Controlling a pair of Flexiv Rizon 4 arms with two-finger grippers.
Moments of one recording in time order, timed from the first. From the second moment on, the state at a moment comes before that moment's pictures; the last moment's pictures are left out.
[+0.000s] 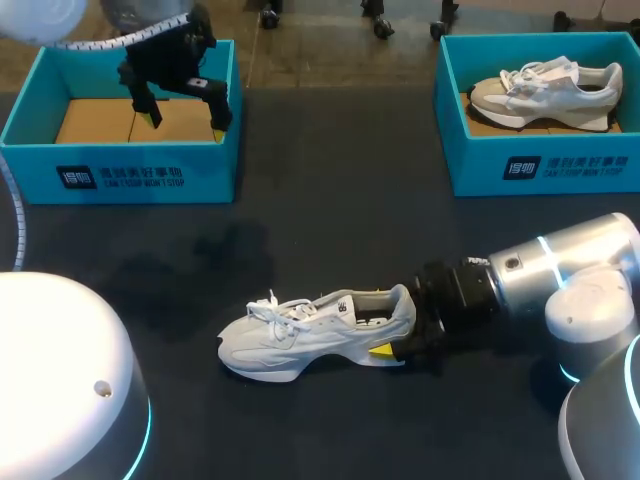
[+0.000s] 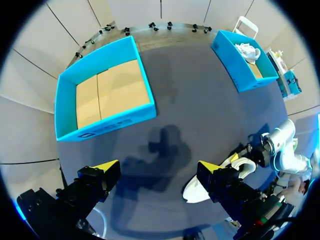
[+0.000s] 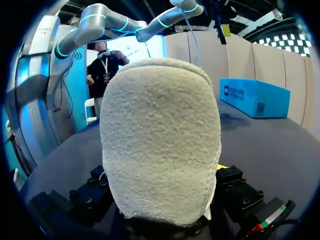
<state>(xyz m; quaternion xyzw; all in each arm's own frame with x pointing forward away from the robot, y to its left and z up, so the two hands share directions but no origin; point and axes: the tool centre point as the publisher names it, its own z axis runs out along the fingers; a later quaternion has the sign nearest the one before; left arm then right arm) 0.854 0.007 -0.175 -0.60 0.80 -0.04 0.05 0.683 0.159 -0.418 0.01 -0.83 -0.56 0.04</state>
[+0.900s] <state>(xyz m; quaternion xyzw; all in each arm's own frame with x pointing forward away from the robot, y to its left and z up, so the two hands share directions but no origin) 0.791 -0.013 -0.174 -0.64 0.77 -0.01 0.04 0.687 0.154 -0.421 -0.03 -0.84 -0.54 0.00</state>
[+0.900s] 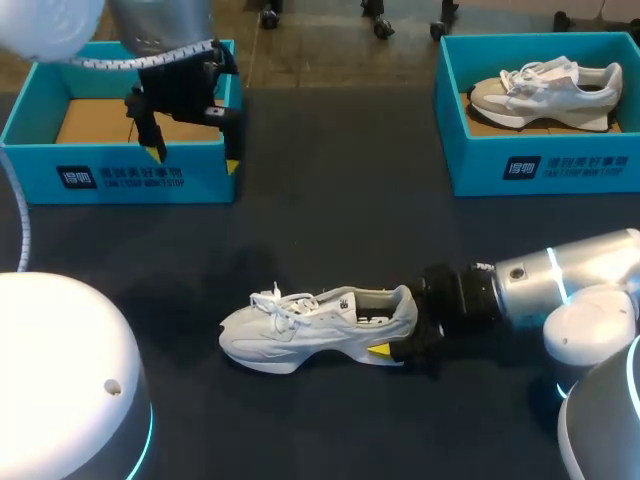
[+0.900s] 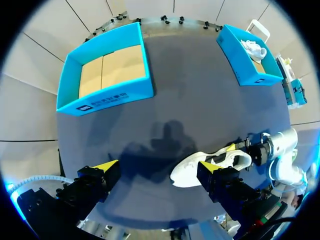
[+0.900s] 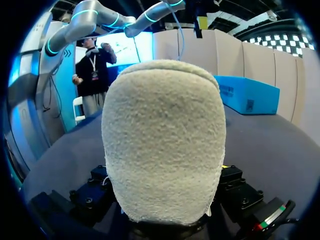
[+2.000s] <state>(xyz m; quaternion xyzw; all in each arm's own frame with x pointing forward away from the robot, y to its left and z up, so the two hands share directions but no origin) 0.701 -0.087 -0.241 -0.63 0.78 0.03 0.00 0.687 0.154 -0.421 -0.03 -0.84 -0.54 0.00</state>
